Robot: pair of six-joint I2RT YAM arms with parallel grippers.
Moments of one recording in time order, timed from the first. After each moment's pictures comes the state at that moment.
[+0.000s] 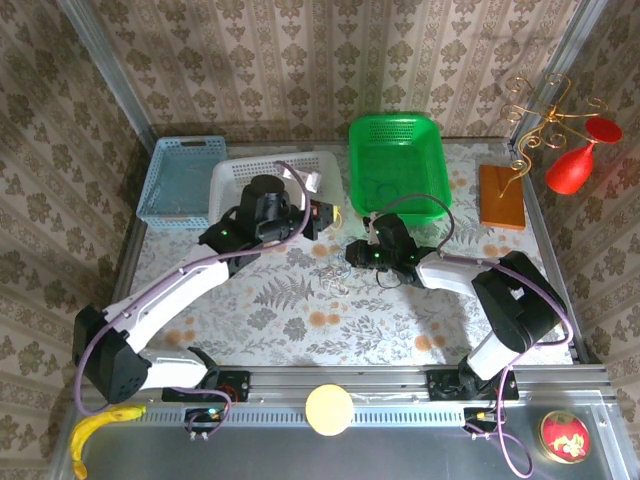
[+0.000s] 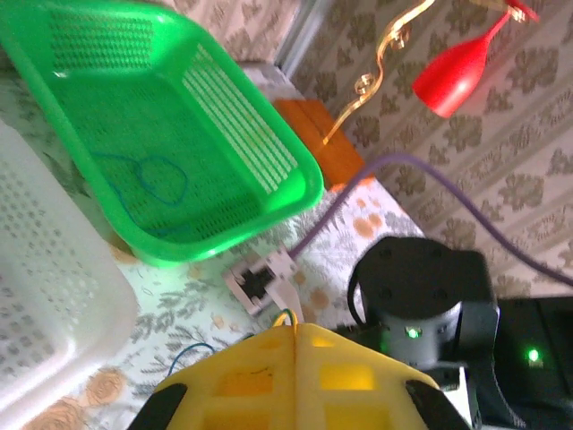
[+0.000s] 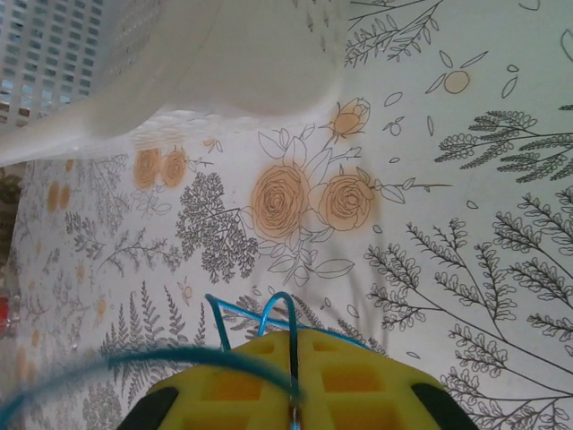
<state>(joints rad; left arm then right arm) -0.72 1.27 1.11 -0.19 0.30 -0.42 0.54 1.60 0.73 0.18 -0.25 0.69</state>
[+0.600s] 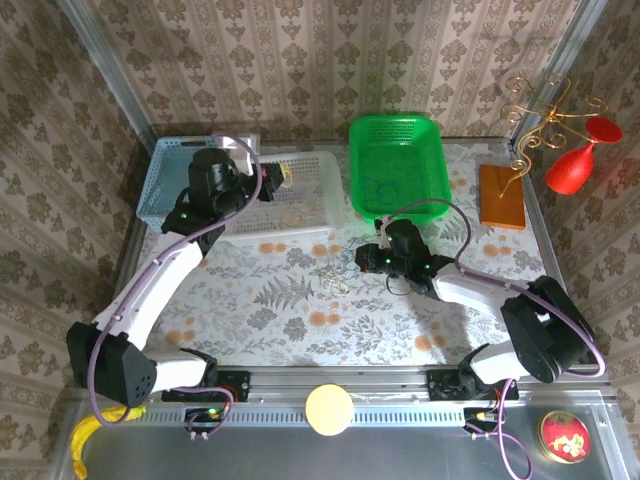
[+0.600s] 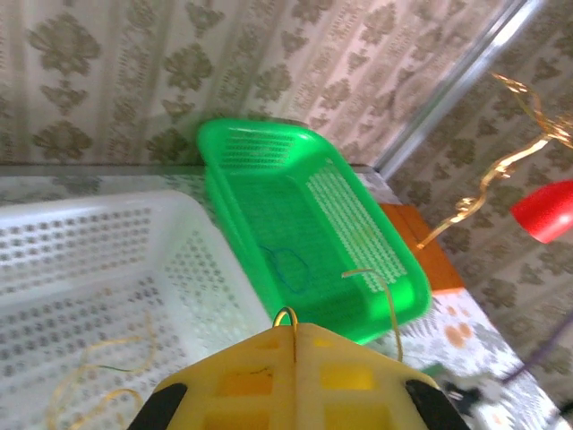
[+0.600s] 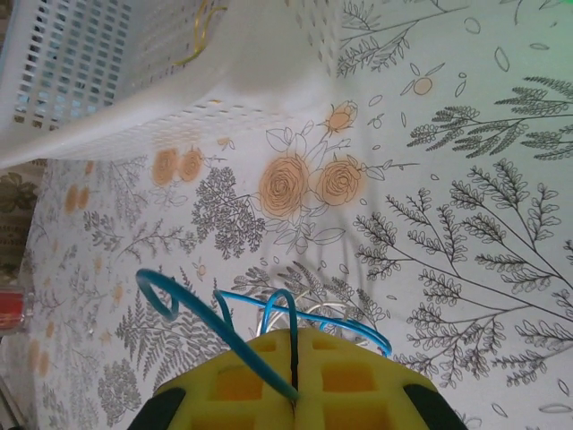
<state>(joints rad) -0.39 1.29 1.17 -0.18 0.34 -0.39 0.54 1.39 0.65 0.11 -0.22 0.69</state>
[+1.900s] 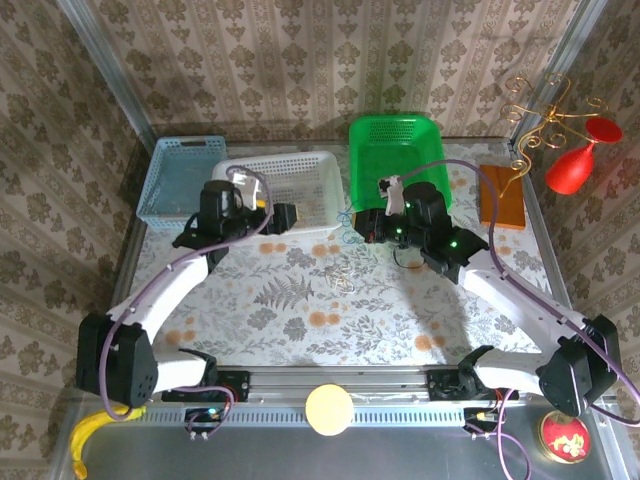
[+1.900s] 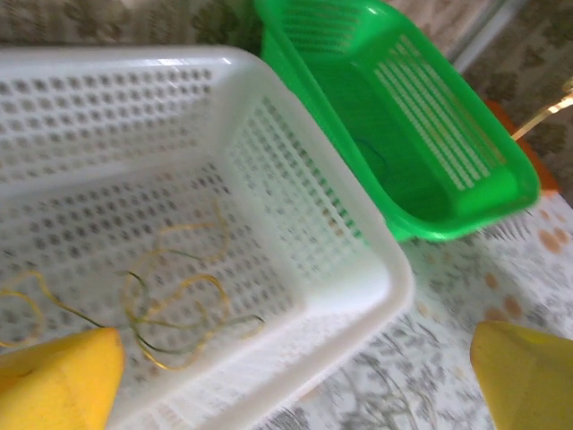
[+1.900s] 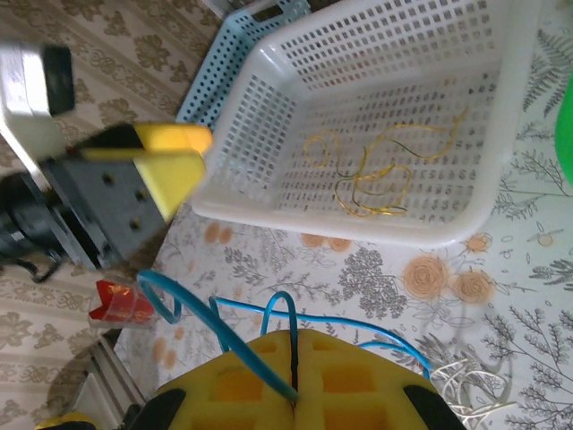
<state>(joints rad) -0.38 1.25 0.86 -0.09 0.38 -0.25 0.53 1.21 0.99 -0.22 -0.31 0.60</state>
